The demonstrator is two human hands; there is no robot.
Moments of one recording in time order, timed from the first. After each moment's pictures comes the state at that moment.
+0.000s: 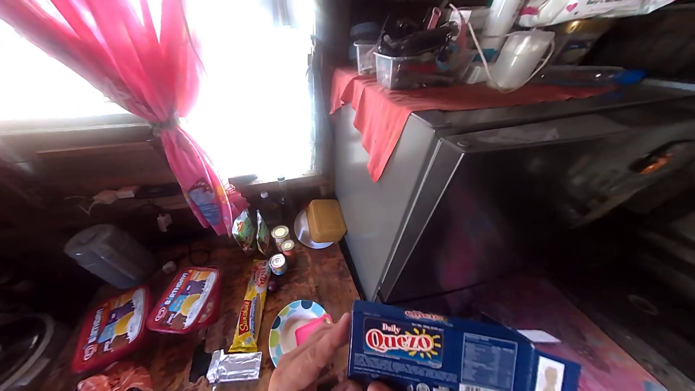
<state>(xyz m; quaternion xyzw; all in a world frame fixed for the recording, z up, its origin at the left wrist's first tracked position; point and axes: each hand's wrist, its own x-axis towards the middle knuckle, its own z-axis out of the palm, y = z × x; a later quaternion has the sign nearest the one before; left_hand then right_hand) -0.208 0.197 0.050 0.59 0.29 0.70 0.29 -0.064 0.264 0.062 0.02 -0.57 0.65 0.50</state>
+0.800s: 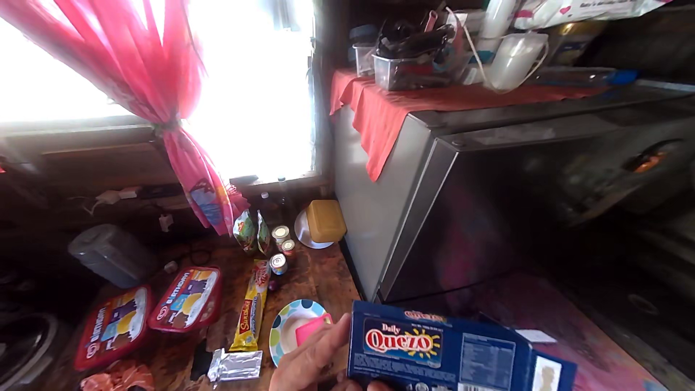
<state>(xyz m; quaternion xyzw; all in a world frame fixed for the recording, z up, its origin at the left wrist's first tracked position) -0.203 0.193 0.050 0.58 0.28 0.70 0.30 -0.060 0.261 0.063 0.03 -0.58 0.64 0.50</state>
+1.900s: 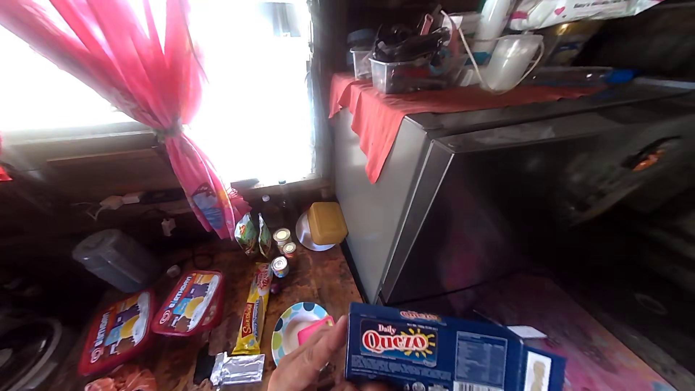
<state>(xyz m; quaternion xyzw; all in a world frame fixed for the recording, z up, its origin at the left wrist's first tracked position) -0.204 0.193 0.050 0.58 0.27 0.70 0.31 -0.060 0.262 0.062 0.02 -0.59 0.64 0.49</state>
